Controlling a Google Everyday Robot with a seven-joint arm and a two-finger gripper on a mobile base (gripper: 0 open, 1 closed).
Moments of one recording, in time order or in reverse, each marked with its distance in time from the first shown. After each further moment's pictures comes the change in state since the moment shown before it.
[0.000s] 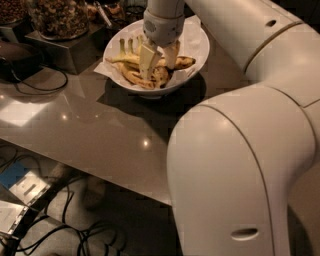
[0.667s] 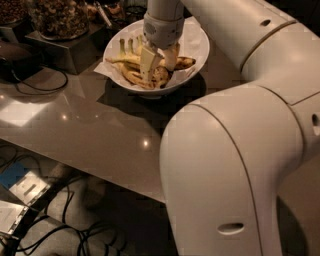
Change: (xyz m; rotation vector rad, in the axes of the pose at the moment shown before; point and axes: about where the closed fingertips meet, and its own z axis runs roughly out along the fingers) arm 0.001 -0.002 0.007 -0.005 0.023 0.001
